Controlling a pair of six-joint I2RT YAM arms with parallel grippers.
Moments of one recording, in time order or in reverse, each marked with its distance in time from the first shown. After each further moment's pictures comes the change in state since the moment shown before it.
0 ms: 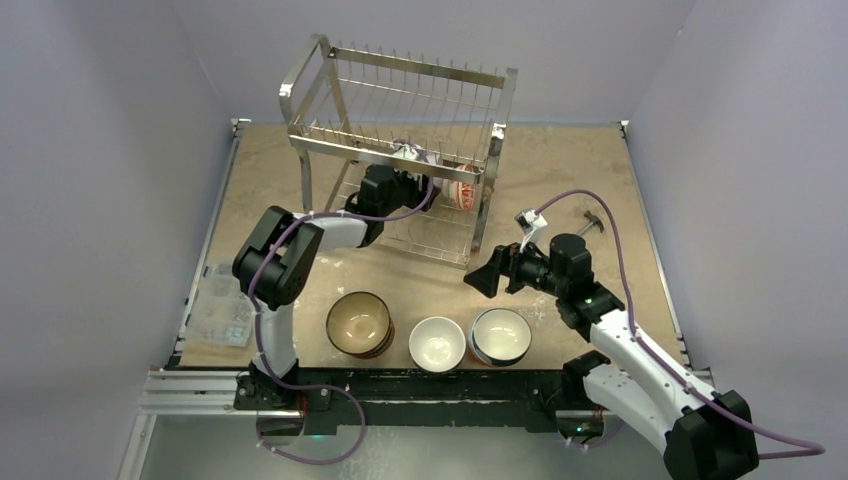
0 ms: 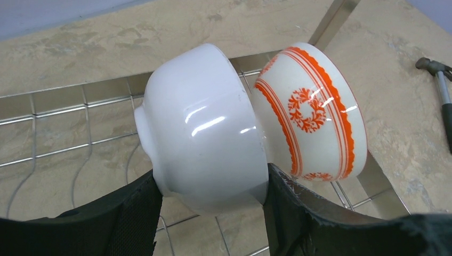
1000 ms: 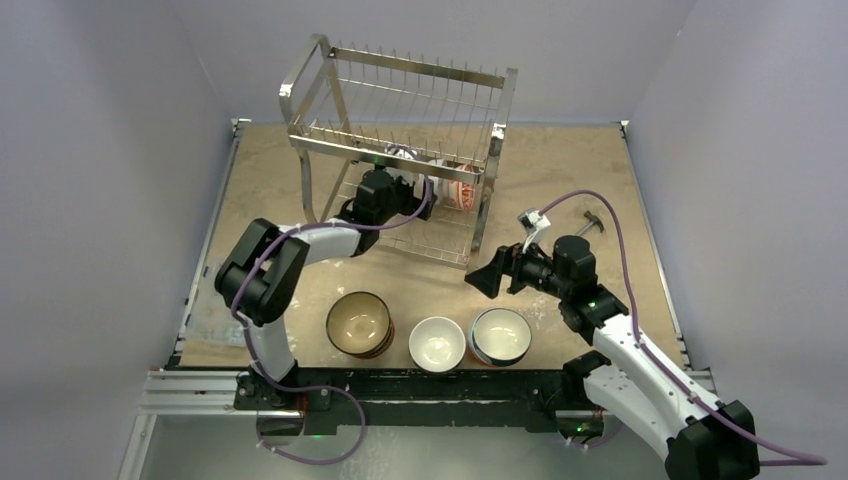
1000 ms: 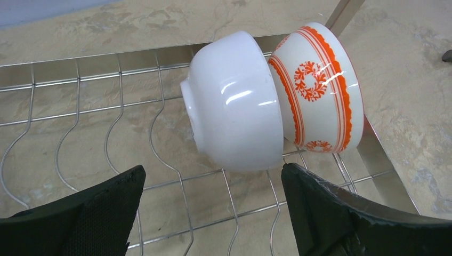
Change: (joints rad) left arm -0.031 -0.119 -0.085 -0.089 -0.126 0.015; right arm 0.000 -0.046 0.000 -0.008 0.000 0.000
